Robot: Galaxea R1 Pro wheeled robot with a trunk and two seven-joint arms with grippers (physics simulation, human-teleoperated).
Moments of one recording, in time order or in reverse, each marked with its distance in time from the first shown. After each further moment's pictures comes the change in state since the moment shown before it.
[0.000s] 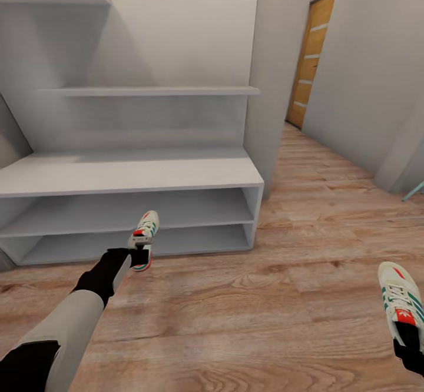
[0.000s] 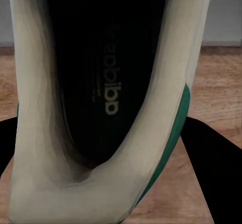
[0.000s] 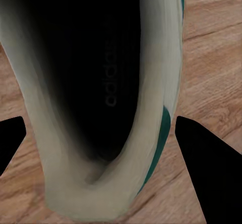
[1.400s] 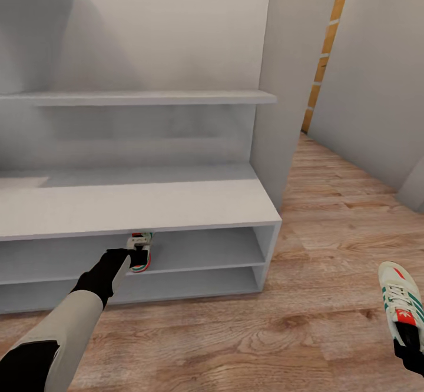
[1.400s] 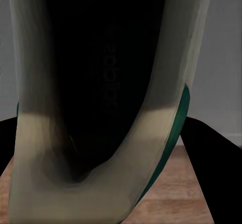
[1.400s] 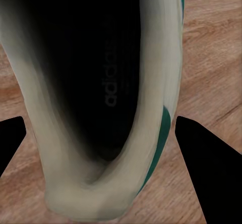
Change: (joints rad) left arm 0.001 0.005 0.002 0.008 -0.002 -0.005 0.004; right arm 0.000 0.000 -0.001 0.000 0.000 0.000 0.000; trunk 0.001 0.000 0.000
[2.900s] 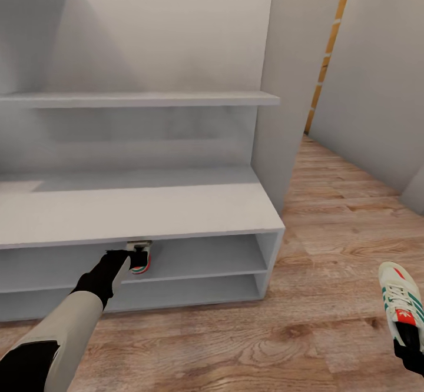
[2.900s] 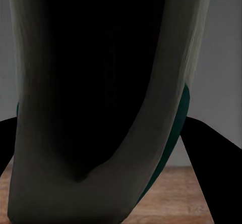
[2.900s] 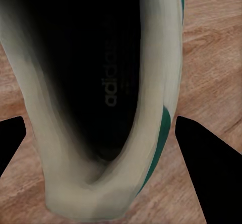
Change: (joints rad) left arm 0.002 0.001 0.001 0.012 0.001 -0.006 0.002; right arm 0.000 0.000 0.000 0.000 0.000 0.001 0.000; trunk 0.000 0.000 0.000
